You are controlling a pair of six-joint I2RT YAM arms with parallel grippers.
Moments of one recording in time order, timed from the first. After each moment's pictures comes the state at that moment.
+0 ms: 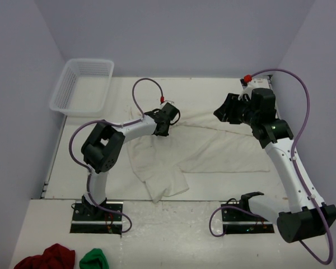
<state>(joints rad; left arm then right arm) -0.69 2.00 1.39 -0.46 -0.40 -0.40 0.20 1.11 1.18 -0.59 -0.26 0.35</state>
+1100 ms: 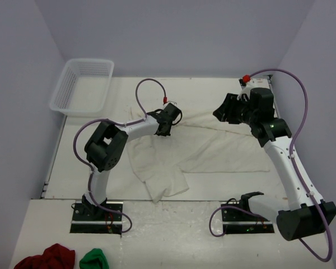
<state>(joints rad) -0.70 2.05 1.43 -0.44 -0.38 -0.38 0.20 1.12 1.18 -0.58 -0.26 0.35</state>
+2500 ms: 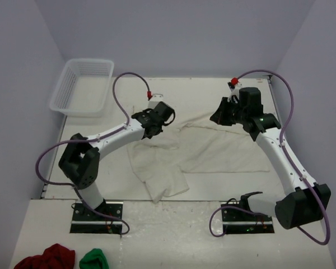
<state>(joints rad) -0.77 1.75 1.32 -0.58 -0.61 -0.57 0.23 1.22 1.16 -0.57 -0.30 0.37</state>
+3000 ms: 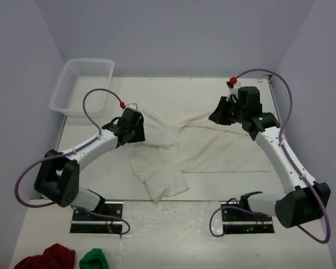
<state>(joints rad) -0.50 1.46 0.94 -0.42 -0.25 -0.53 0.25 1.25 1.17 -0.57 -0.30 0.37</state>
